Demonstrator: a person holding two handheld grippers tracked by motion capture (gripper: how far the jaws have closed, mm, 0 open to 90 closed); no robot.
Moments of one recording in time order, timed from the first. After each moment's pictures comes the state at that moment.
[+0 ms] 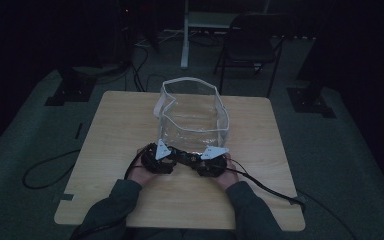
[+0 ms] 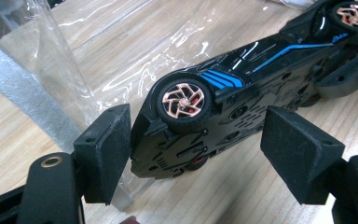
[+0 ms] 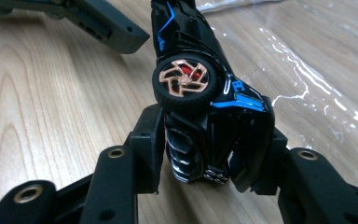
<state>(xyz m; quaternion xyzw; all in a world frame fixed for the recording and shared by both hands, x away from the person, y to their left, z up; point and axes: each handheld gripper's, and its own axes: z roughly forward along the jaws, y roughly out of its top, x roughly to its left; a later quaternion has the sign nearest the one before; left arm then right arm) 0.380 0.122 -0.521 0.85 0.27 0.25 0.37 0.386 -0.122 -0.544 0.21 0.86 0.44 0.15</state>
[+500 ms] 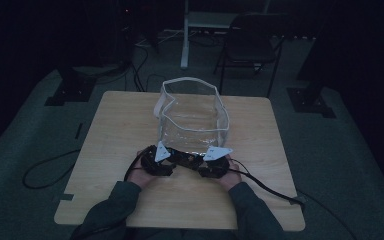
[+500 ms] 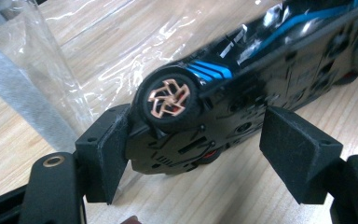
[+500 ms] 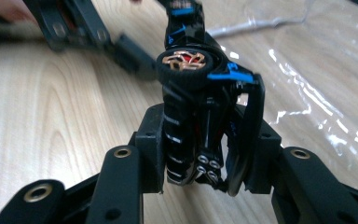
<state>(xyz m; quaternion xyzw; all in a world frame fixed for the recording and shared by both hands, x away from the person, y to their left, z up) 0.375 0.124 -0.526 0.86 0.27 0.24 0.37 0.375 -0.127 -0.525 0.19 0.85 0.47 0.14</state>
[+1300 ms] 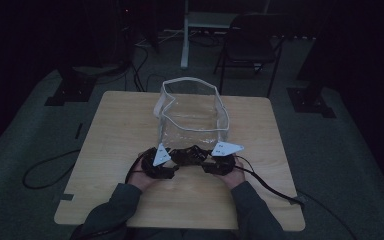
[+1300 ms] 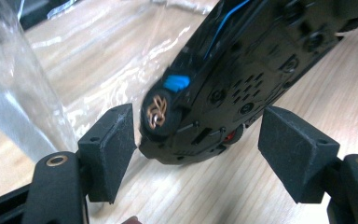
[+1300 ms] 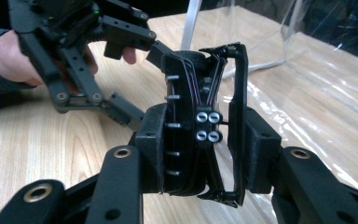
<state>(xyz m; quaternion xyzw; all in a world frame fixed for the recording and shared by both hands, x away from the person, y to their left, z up) 0.360 0.120 -0.515 0.85 0.24 0.24 0.41 0.368 -0.141 -0.495 0.20 0.81 0.53 0.14</state>
